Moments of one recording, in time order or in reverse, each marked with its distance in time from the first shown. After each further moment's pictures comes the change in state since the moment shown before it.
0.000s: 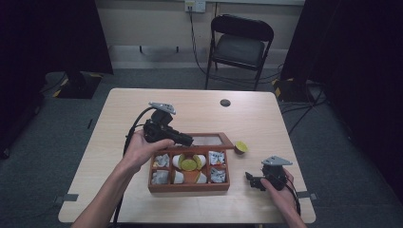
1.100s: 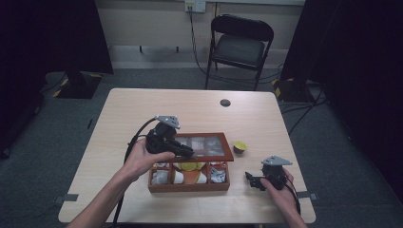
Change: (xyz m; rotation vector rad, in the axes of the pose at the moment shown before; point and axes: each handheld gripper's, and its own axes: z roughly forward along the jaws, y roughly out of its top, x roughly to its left) left arm -0.012 -0.019 0.015 0.084 -0.003 0.093; right arm 0.000 0.000 0.001 -0.005 0.003 -0.004
